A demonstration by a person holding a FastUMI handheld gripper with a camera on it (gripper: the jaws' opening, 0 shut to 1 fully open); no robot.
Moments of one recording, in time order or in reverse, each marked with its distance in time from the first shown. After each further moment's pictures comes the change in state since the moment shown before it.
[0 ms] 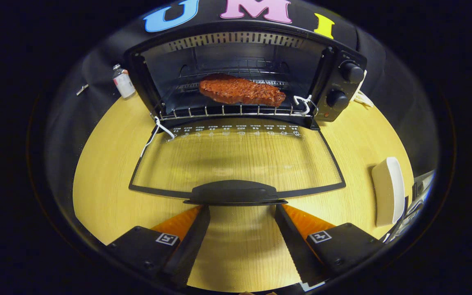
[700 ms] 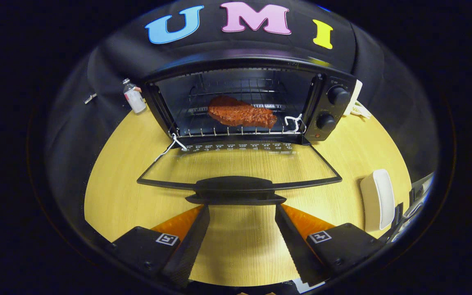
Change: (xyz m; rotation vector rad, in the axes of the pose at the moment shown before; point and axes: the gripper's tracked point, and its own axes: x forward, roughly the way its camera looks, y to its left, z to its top) arm -0.048 0.001 0.027 0.012 -0.112 0.052
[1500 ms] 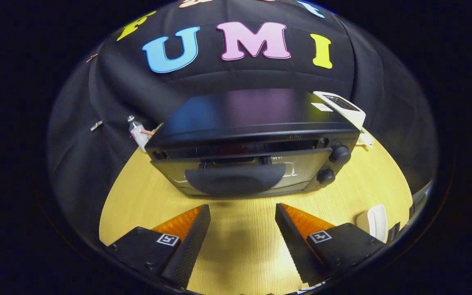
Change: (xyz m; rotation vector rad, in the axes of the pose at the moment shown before) arm -0.026 0.006 0.074 0.040 -0.197 0.048
